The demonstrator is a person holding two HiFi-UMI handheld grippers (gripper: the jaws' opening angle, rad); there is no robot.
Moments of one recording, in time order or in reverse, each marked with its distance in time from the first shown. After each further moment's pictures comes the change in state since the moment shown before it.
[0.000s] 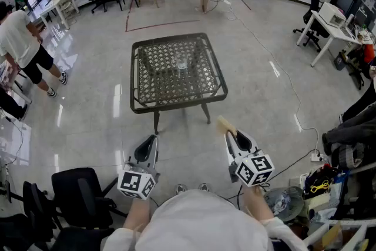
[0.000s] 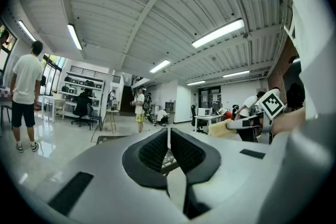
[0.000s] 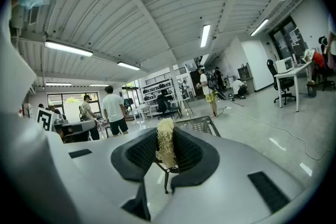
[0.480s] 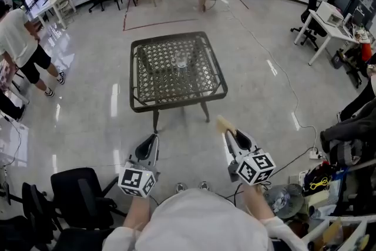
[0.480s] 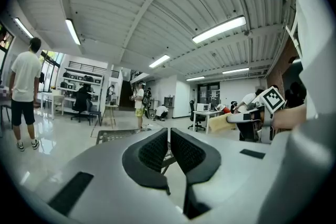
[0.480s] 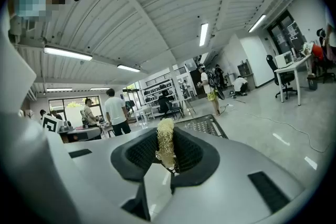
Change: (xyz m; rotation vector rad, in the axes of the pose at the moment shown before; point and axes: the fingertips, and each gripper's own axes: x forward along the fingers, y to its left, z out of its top) left arm -0.006 0.013 -0.012 -0.008 0.060 -0.012; right arm 0.002 0.018 -0.002 0.040 -0.007 0.021
